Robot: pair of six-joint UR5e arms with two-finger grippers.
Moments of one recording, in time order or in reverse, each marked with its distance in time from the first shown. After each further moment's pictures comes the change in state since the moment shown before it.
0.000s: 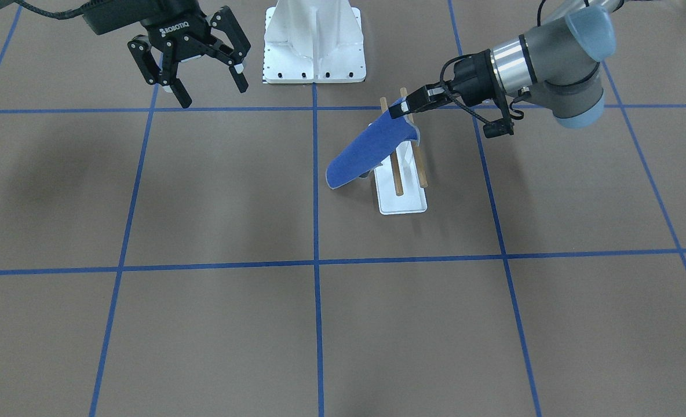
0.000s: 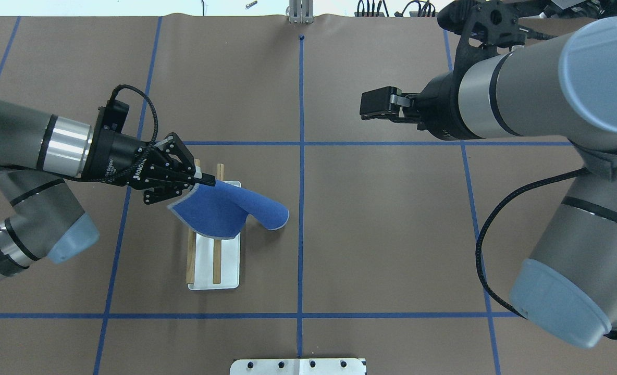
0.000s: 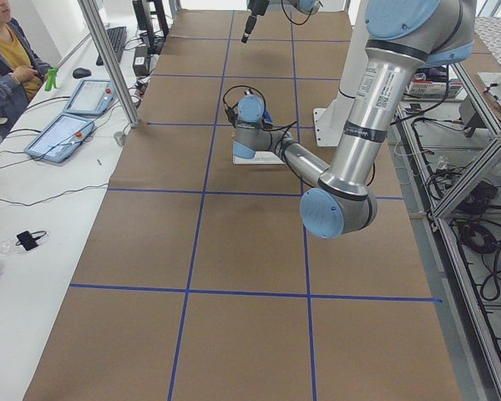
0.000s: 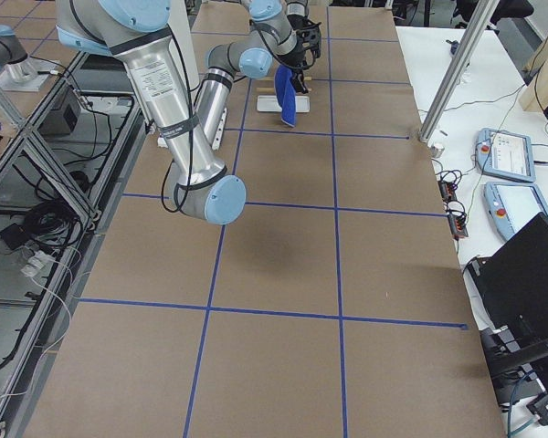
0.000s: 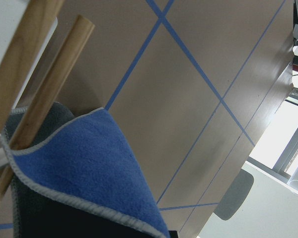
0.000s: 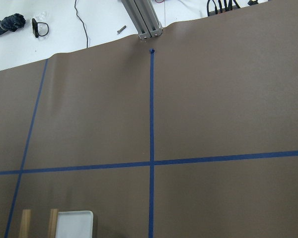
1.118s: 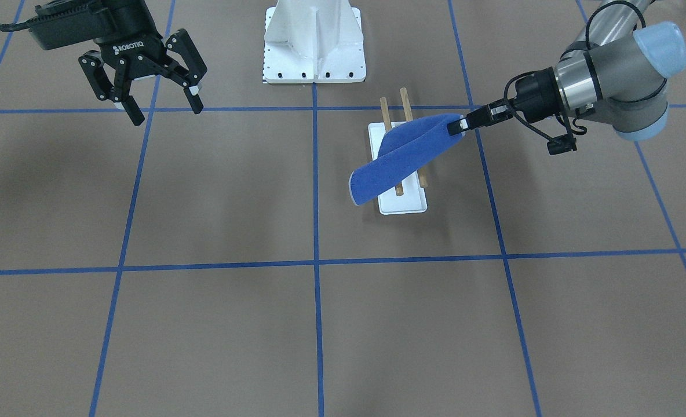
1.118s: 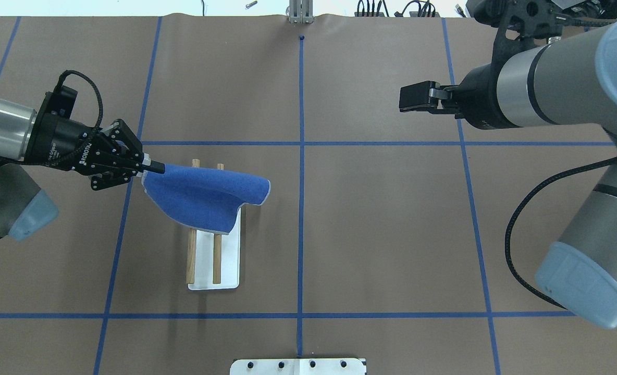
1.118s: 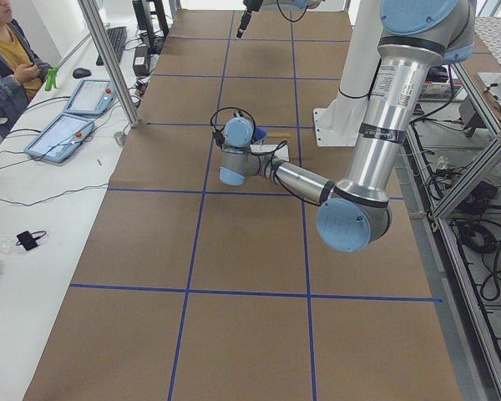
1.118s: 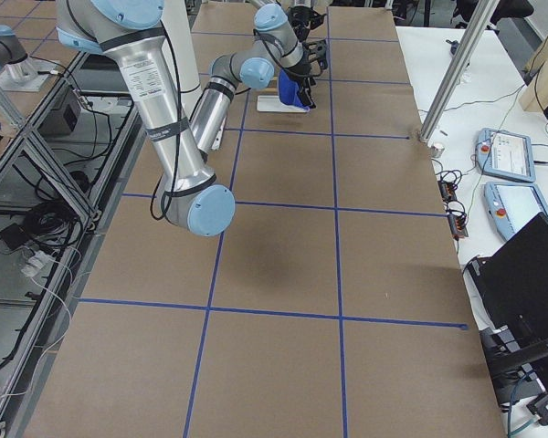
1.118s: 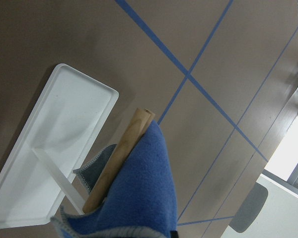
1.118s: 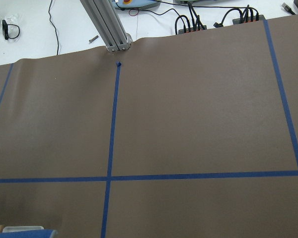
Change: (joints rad) left arm -0.102 0.084 0.106 -0.152 -0.113 0.005; right arm 0.065 -0.082 0.006 0.005 0.005 -0.095
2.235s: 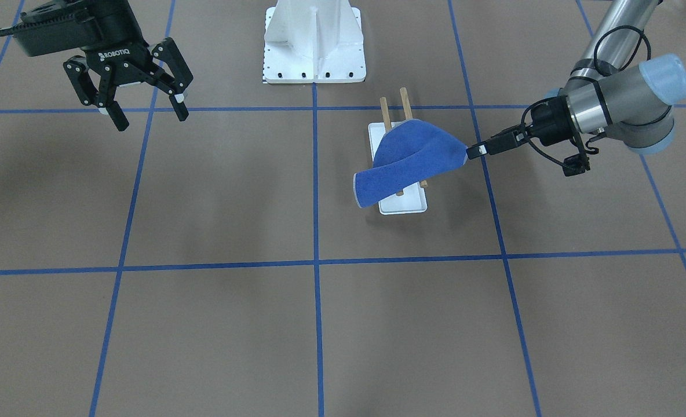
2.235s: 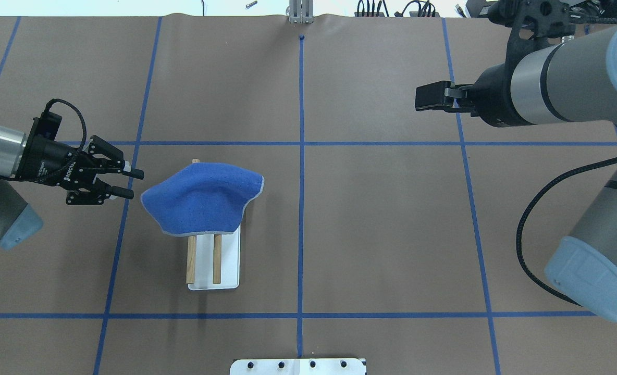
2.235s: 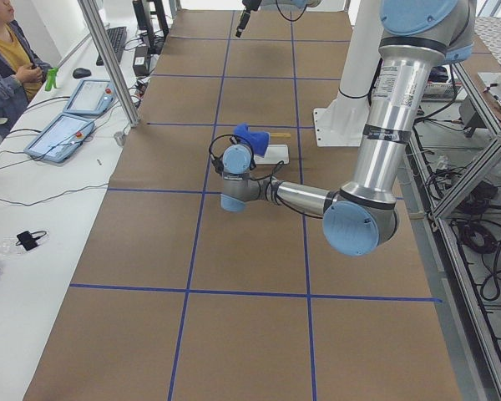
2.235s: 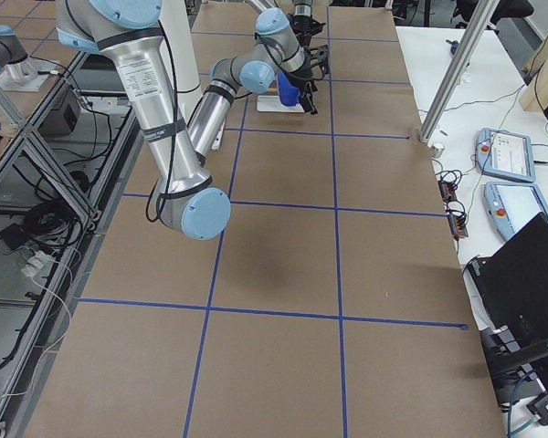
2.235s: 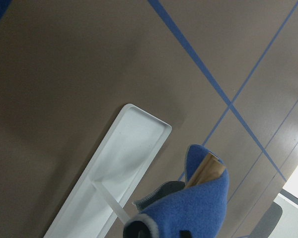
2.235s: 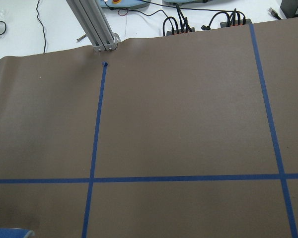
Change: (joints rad) left arm 0.001 0.031 0.140 -0.077 0.004 0.000; right arm 0.019 -0.033 0.000 -0.006 0.002 -0.034
